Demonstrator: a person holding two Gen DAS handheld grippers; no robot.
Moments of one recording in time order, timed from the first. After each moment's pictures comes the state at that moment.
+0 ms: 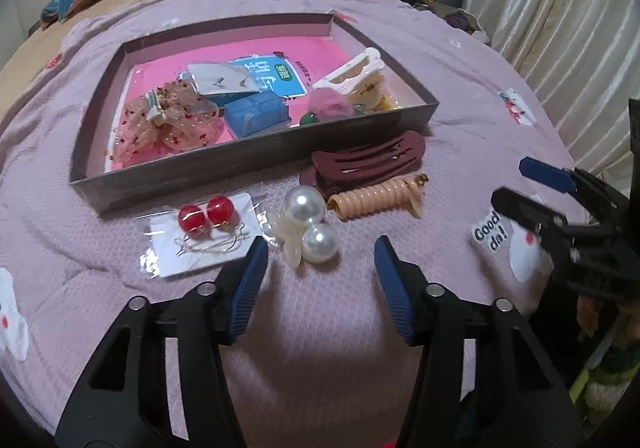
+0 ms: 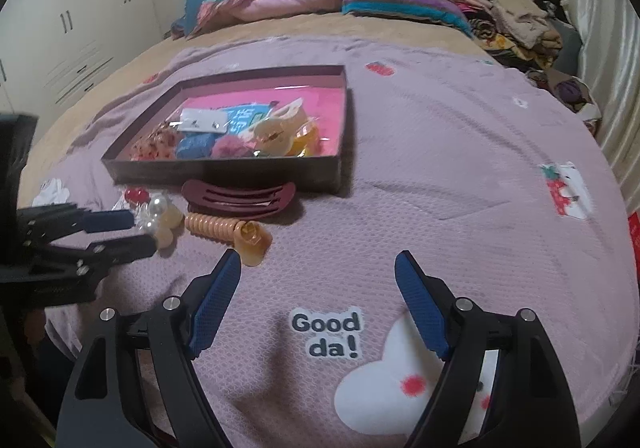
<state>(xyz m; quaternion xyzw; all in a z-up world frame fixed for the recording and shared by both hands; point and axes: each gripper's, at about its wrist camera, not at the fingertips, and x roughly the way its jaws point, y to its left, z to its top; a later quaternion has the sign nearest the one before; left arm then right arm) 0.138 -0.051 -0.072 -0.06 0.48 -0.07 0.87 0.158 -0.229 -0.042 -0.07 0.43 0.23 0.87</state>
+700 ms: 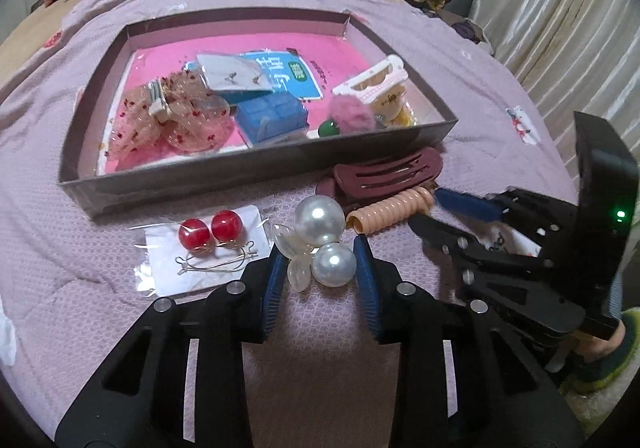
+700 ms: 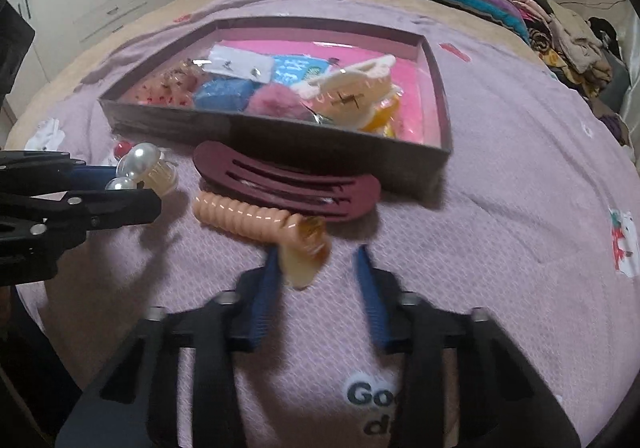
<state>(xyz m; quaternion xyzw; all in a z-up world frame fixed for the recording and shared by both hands) 0.146 -0.033 -0.073 -0.10 0.48 -0.08 0.87 0.190 -0.164 -0.088 -0.13 0.45 0.29 0.83</state>
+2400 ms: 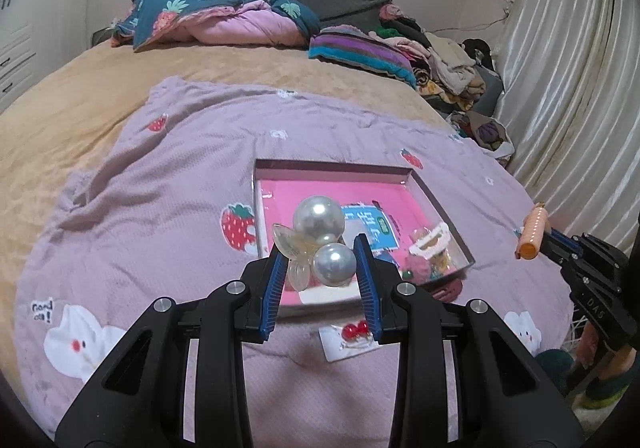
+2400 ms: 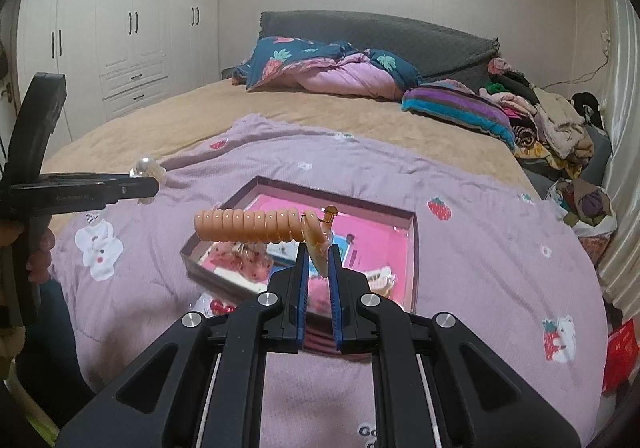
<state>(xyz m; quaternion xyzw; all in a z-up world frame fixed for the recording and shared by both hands) 0.119 0.085 0.048 -0.13 0.34 0.00 0.93 0.152 -0.143 0.077 -0.12 0.29 0.30 0.90</state>
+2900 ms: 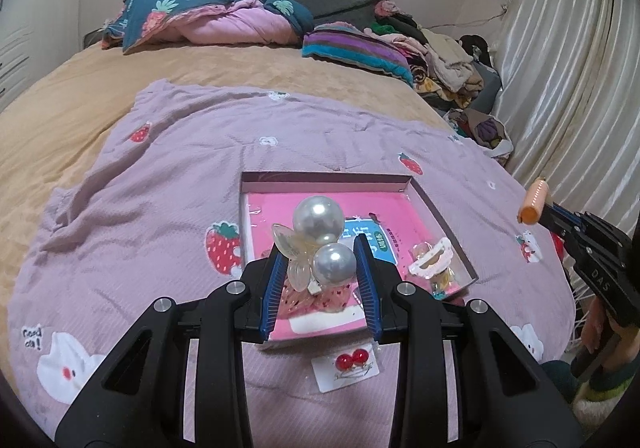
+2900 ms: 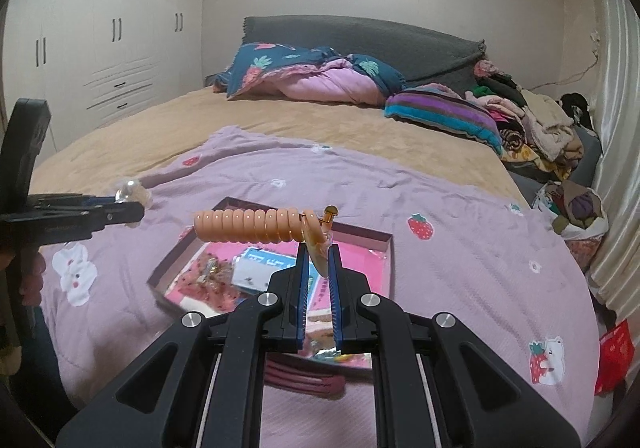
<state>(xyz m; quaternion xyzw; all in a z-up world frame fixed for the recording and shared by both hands) 0.156 0.080 0.044 -0.12 0.35 -0.01 0.93 0.204 -0.144 0.085 -0.11 0.29 0.27 0.91</state>
